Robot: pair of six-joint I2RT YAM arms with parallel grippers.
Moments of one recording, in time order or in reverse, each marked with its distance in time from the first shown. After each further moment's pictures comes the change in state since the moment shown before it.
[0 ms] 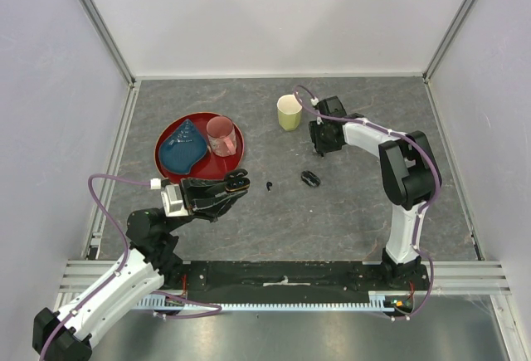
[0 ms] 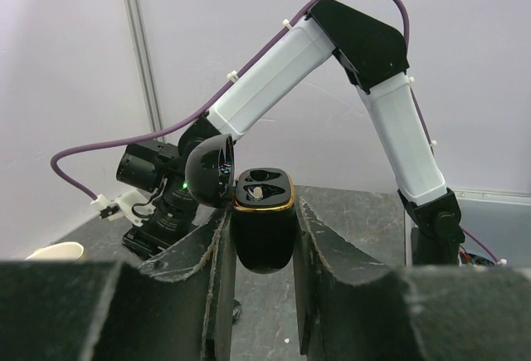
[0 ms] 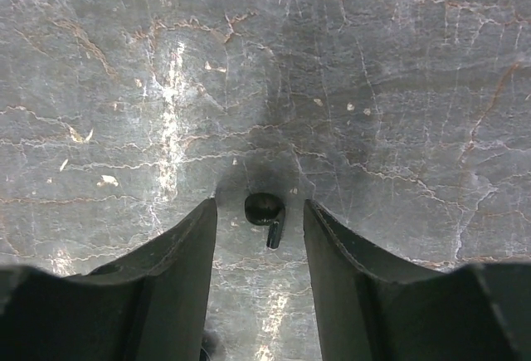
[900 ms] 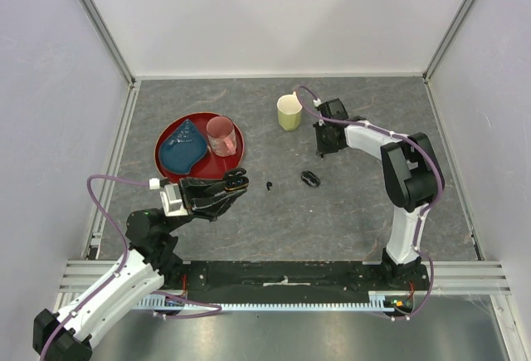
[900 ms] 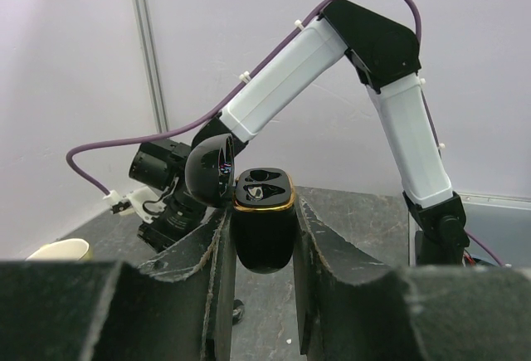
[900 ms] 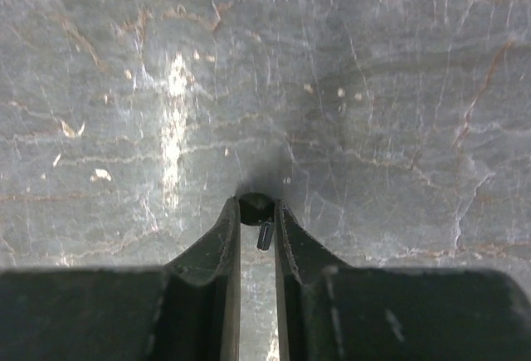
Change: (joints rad) left arm 0.000 -0.013 0.000 -0.016 -0.022 0.001; right arm -0.001 -0.014 -0.032 0.030 0.008 0.018
